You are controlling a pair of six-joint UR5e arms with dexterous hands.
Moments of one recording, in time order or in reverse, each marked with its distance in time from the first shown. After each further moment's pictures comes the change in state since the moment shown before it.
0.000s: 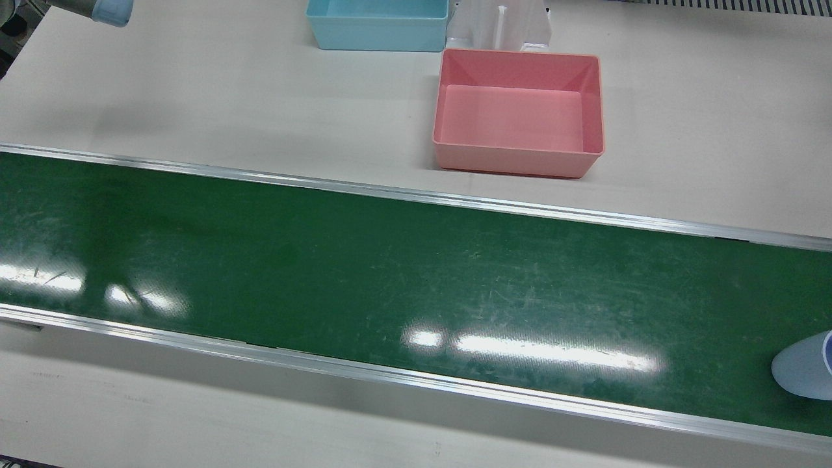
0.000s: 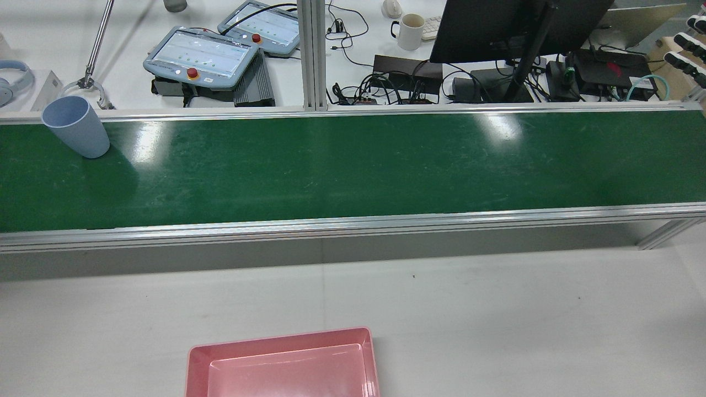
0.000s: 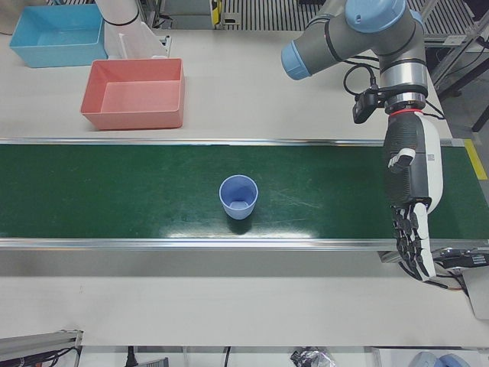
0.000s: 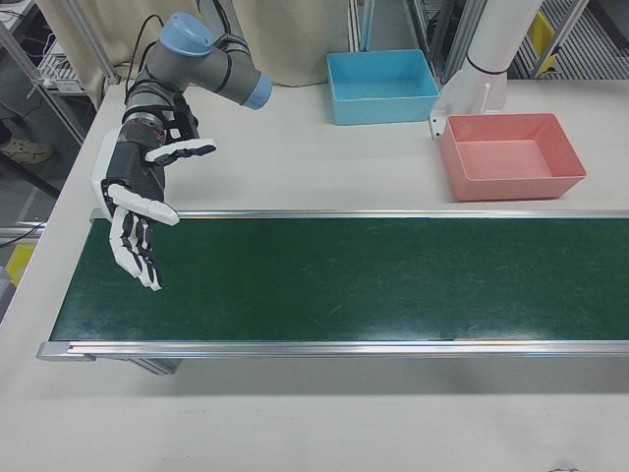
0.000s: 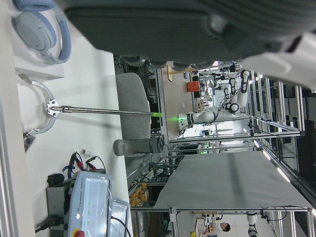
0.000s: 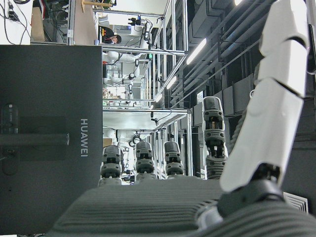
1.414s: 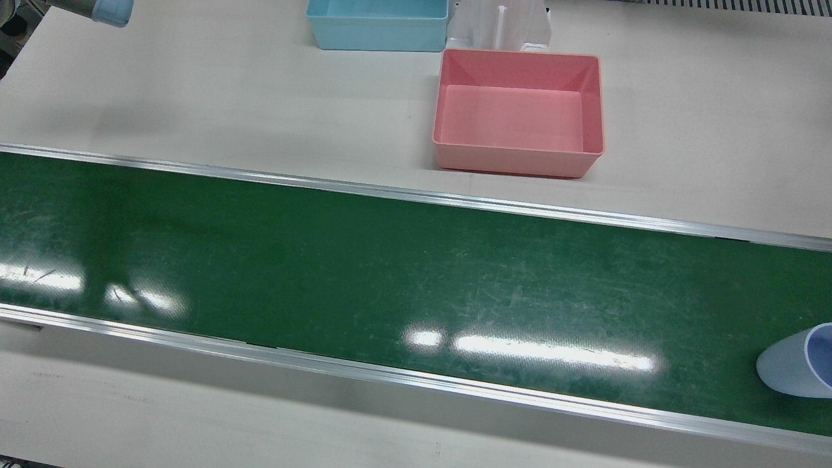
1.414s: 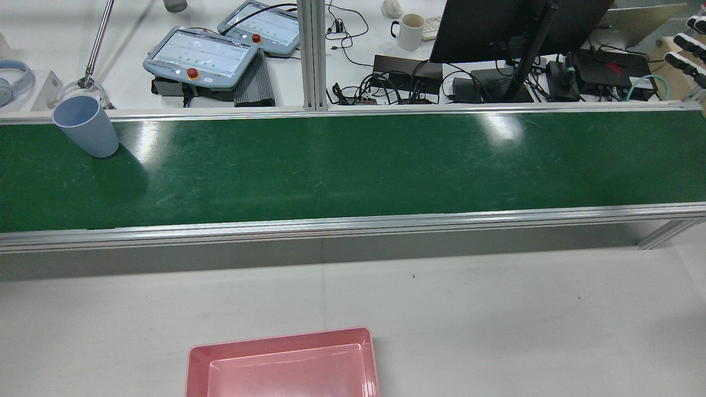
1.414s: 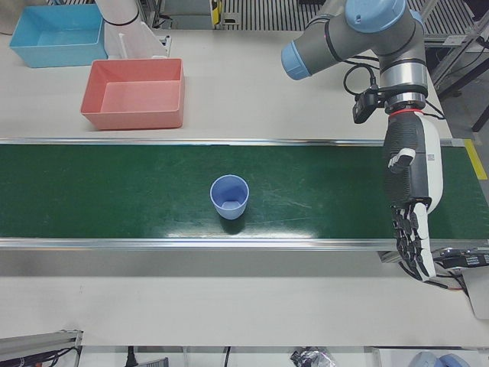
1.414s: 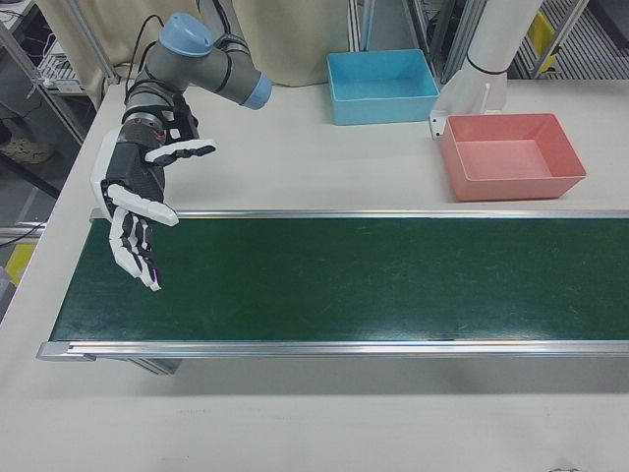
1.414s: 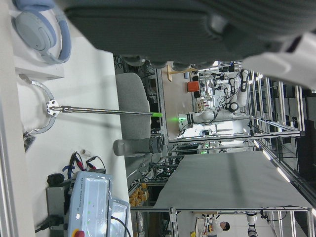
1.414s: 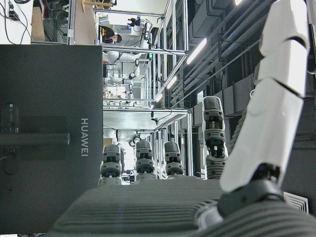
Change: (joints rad) left arm 0.000 0.000 0.000 0.000 0.000 0.000; right arm 0.000 0.000 -0.001 0.000 0.000 0.000
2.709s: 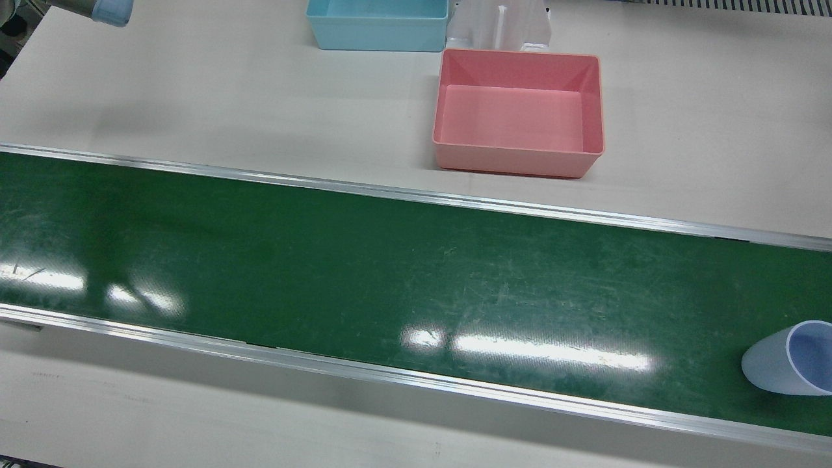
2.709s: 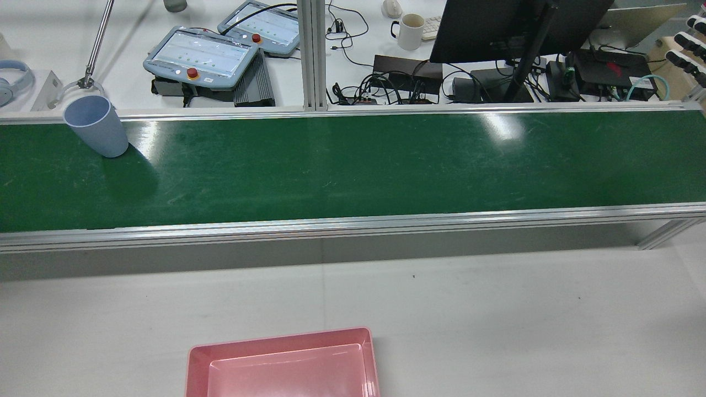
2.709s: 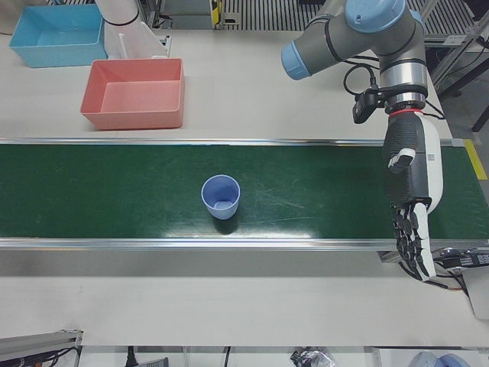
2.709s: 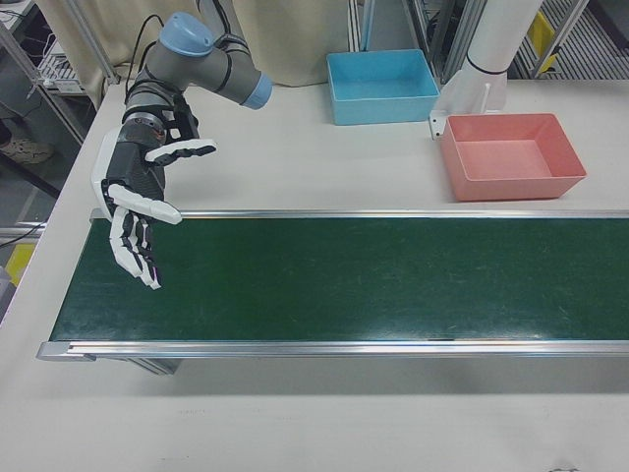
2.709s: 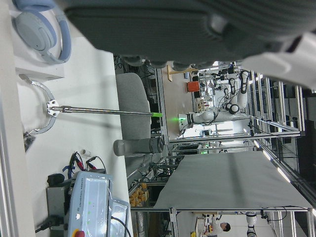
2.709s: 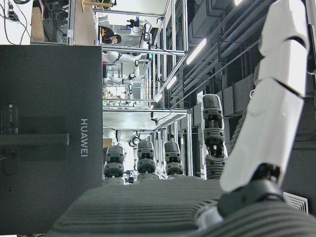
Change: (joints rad) left arm 0.000 0.000 0.000 0.001 0.000 0.000; right arm 0.000 0.000 0.002 0.000 0.000 0.000
